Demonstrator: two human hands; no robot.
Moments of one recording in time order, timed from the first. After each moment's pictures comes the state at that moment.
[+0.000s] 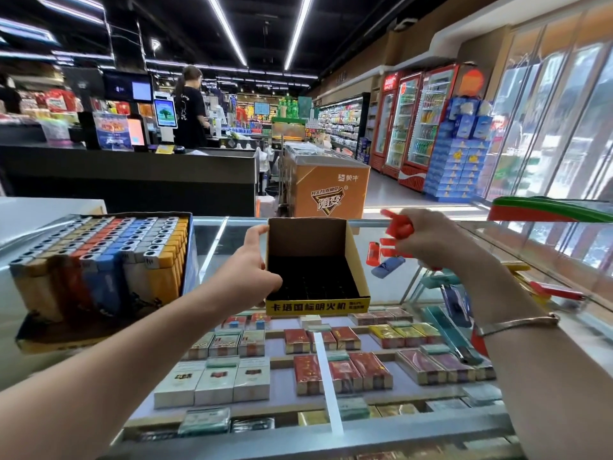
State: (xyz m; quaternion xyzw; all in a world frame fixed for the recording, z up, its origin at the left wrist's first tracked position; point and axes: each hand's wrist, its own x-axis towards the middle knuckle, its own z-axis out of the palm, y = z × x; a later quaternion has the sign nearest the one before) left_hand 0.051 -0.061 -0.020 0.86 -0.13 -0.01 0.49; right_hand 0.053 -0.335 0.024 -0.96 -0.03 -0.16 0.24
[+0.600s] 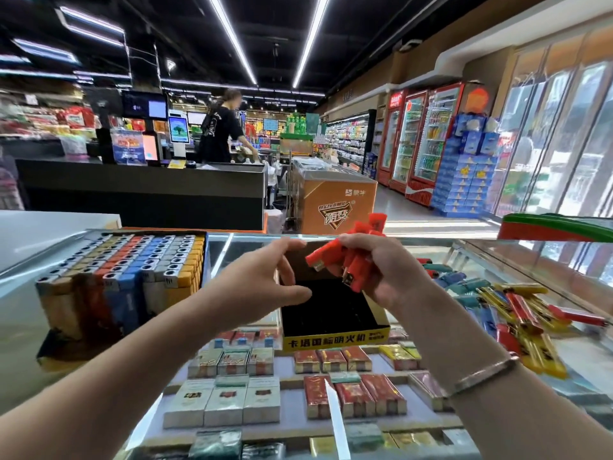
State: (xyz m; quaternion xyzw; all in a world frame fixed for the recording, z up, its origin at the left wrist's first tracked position) left_hand 0.031 -0.047 0.010 0.89 -0.26 0.05 0.38; right_hand 0.041 -0.237 0.020 -0.56 0.02 0.00 0.83
